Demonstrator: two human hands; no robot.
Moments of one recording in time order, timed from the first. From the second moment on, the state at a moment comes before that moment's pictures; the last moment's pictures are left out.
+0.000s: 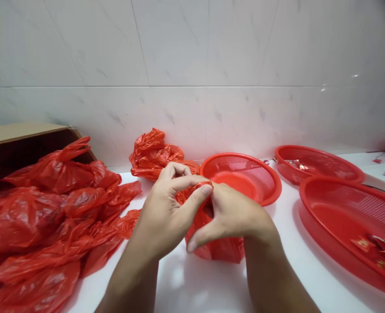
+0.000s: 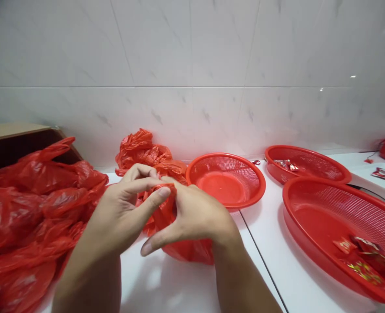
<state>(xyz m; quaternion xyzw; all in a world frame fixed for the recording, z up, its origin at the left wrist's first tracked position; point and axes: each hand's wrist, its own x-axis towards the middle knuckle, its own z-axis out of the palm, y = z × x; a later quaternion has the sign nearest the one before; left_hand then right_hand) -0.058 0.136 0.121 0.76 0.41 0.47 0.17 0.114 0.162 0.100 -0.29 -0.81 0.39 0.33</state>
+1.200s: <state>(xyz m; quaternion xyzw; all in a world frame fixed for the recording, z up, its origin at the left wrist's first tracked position) -0.061 0.161 0.107 0.75 0.37 0.36 0.41 0.143 0.191 0.088 -0.19 -0.70 0.56 0.41</state>
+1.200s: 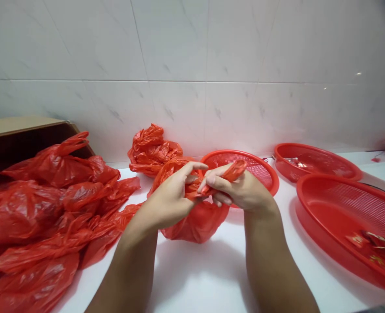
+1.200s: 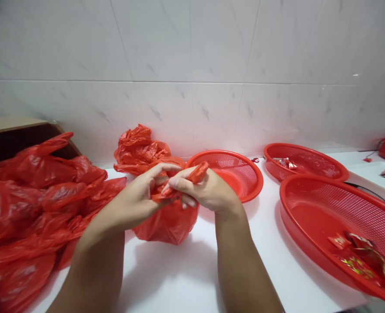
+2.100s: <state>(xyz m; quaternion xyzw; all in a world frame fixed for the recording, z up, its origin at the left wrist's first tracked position) -0.075 0.174 0.117 0.73 0.42 0.44 0.29 0.144 0.189 0.092 -0.31 -0.78 0.18 0.52</state>
